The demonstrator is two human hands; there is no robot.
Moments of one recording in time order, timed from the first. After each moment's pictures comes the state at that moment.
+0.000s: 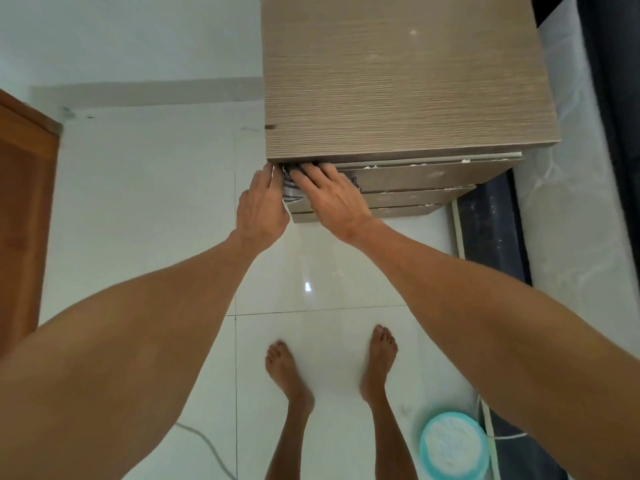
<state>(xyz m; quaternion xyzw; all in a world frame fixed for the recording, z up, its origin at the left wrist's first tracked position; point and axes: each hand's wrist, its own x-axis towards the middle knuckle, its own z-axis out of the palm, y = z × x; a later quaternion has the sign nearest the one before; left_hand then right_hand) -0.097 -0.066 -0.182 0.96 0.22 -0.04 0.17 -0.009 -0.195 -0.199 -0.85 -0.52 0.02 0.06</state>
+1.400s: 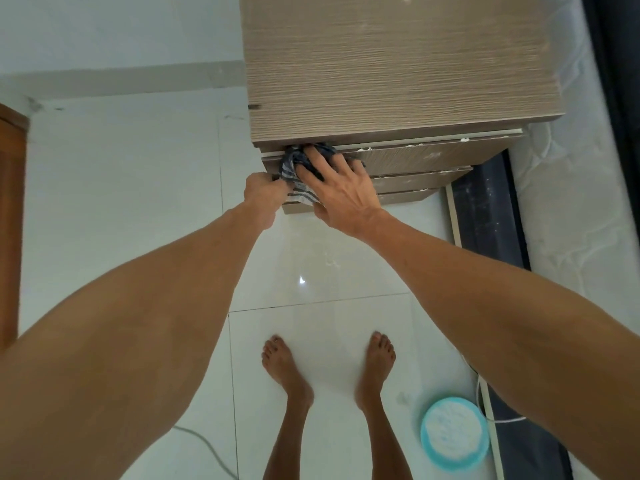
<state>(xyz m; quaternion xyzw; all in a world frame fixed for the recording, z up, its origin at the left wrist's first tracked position) -0.062 -0.076 -0.201 0.61 0.54 -0.08 0.58 -0.009 -0.220 -0.205 -0.87 -0.49 0.00 -0.02</state>
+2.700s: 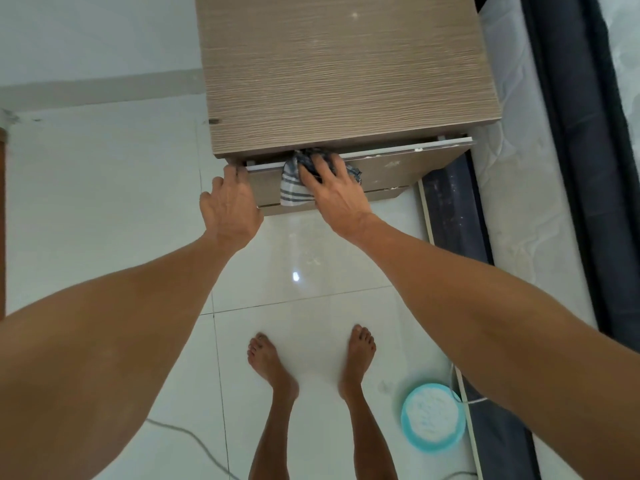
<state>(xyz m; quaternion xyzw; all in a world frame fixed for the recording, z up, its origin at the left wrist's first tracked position) -0.088 -0.102 -0.155 0.96 0.26 -0.14 0.05 0.006 -0.266 -0.190 -0.91 -0.41 0.09 0.01</state>
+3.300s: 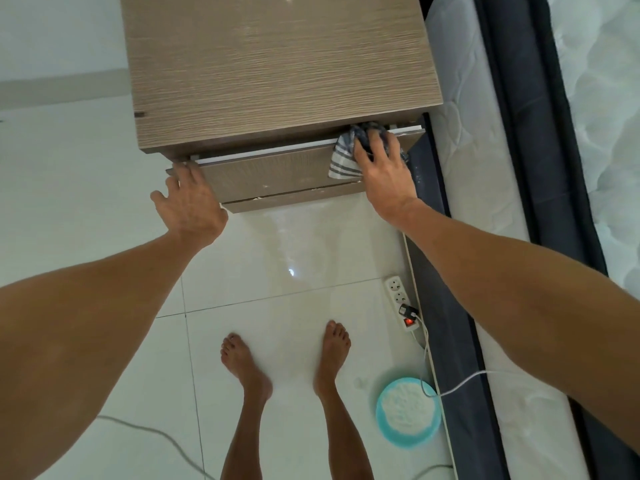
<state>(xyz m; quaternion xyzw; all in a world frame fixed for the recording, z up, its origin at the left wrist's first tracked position) -0.070 -0.145 -0.166 0.93 0.32 -0.18 -0.01 0.084 -0.412 -0.199 -0.94 -0.32 0.06 0.00</state>
